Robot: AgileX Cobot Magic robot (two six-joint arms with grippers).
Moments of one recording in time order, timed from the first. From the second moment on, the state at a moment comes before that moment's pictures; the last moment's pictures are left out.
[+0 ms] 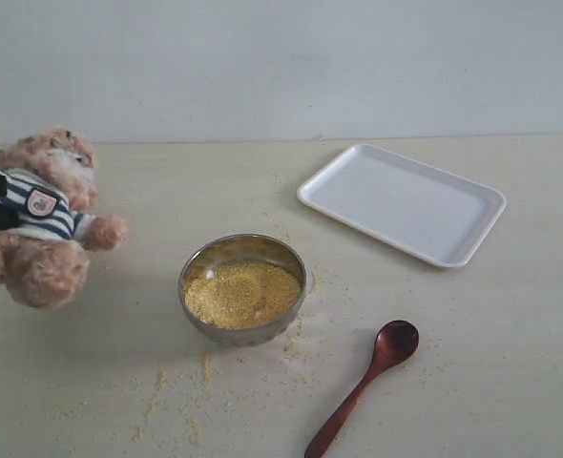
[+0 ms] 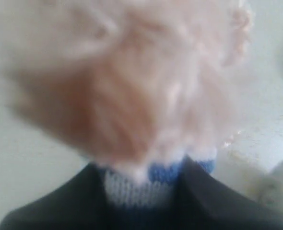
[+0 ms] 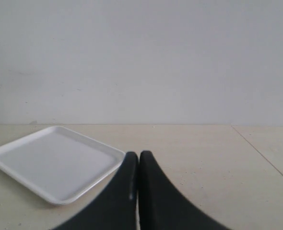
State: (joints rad) left arm 0.26 1.66 -0.86 -1.15 0.54 1.05; right arm -0.03 0.00 0.00 -0.12 0.07 0.09
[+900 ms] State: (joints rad) left arm 0.29 1.28 -0.43 -1.72 0.83 1.34; right arm -0.03 0.00 0.00 0.18 -0.37 0.66
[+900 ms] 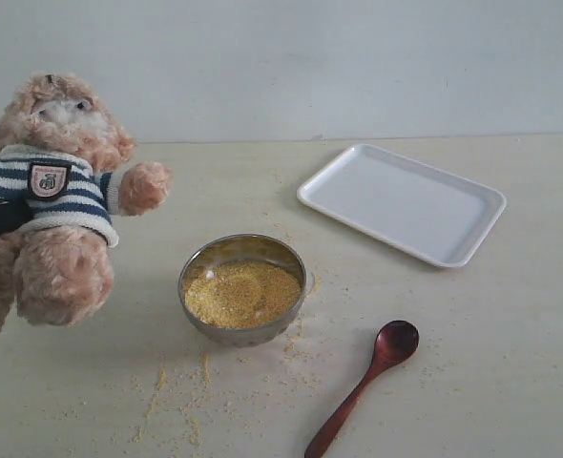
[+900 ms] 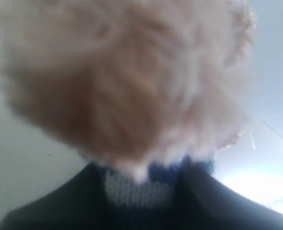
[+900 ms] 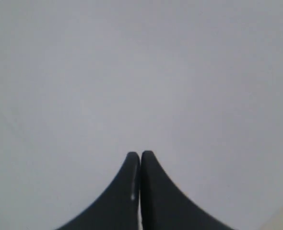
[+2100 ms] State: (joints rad) left arm 0.29 1.28 -0.43 -1.72 0.72 1.35; right arm 0.06 1.08 -0.93 -0.19 0.62 0.28
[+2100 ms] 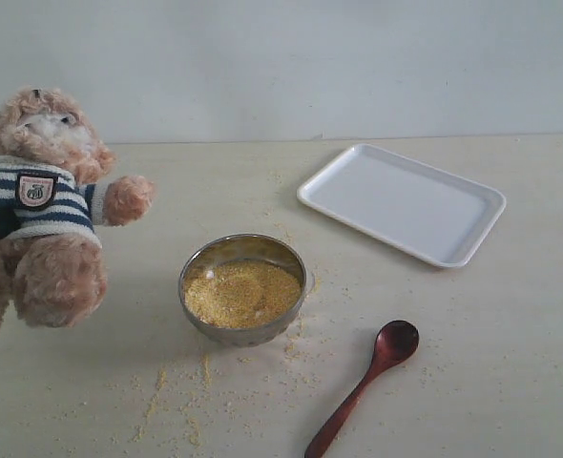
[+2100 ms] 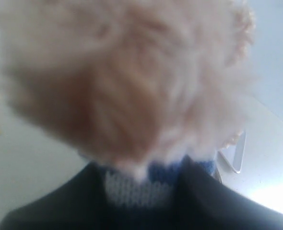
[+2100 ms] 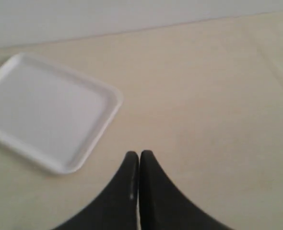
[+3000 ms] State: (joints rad) left arm 0.29 1.30 -0.43 -1.72 0.72 1.35; right arm 0.71 1.42 -0.55 0.00 0.13 0.55
